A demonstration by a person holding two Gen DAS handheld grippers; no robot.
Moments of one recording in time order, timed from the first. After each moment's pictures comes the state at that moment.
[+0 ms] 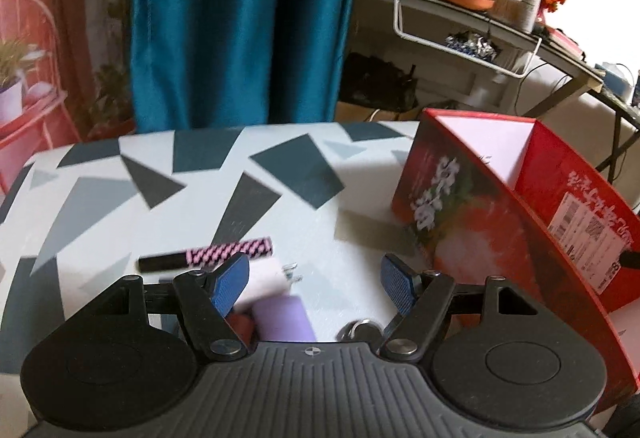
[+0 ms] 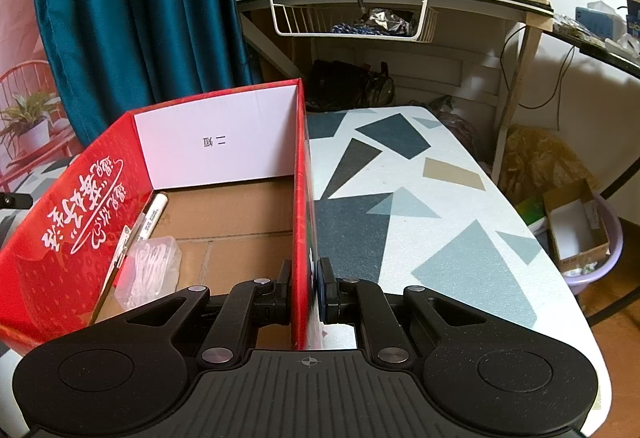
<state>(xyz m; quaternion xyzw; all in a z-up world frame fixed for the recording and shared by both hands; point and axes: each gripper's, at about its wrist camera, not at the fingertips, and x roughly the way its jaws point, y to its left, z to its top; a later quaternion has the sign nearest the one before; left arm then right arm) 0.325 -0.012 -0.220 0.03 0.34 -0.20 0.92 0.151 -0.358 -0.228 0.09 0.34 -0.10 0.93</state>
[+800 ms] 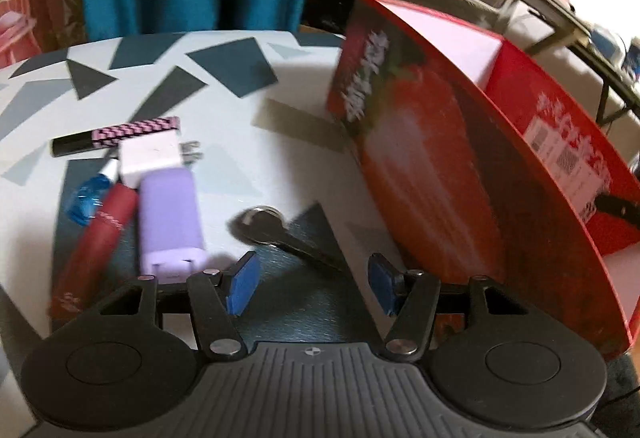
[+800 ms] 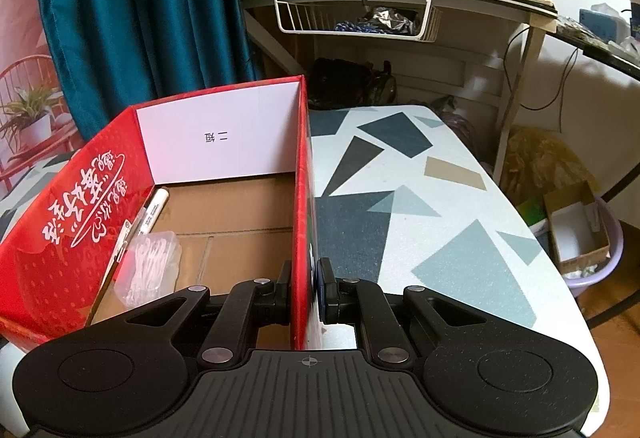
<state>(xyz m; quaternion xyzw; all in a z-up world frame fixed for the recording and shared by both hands) 0.290 -0.067 -0.272 0.01 0.43 -0.23 0.87 0.151 -0.358 -0.229 0.08 0.34 -0.10 0.93</state>
